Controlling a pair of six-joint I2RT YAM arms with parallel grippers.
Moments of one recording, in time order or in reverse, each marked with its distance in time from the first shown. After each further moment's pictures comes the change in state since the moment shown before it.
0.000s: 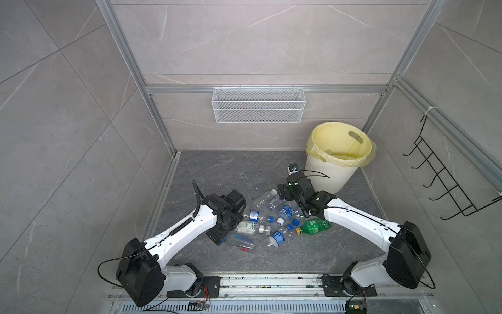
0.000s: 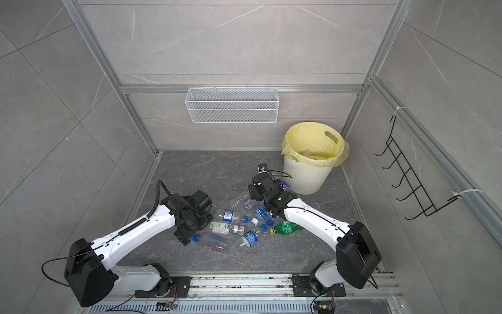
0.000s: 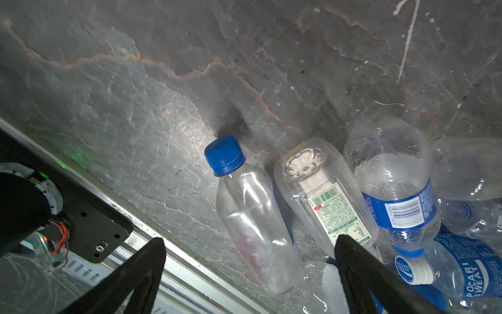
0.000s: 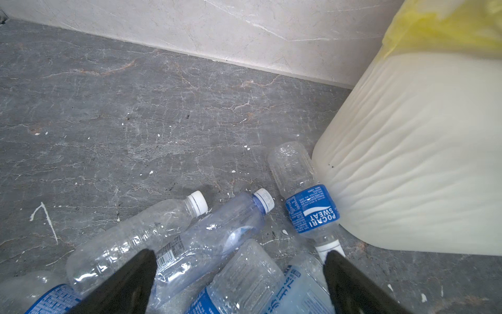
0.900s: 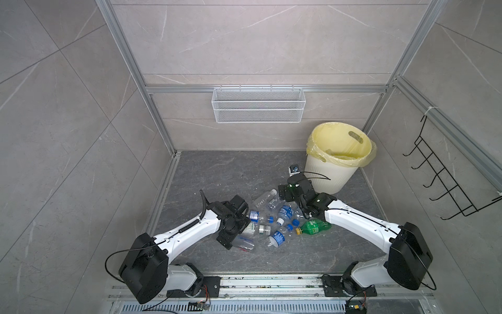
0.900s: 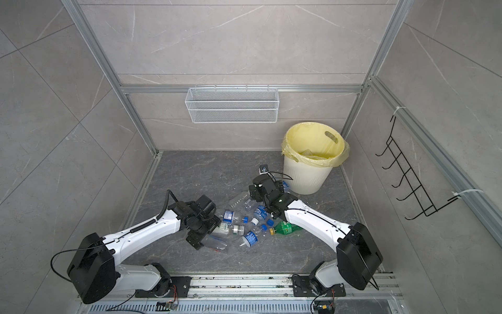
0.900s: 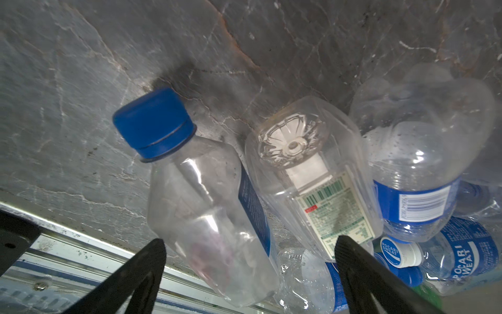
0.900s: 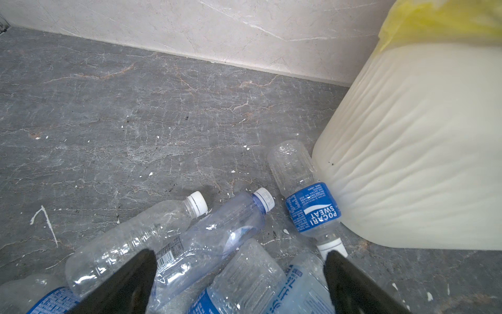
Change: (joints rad) left arm -0.016 0.038 -0.138 0.272 0.179 -0.043; right arm 0.000 -0.013 -0.029 0.031 0.003 0.012
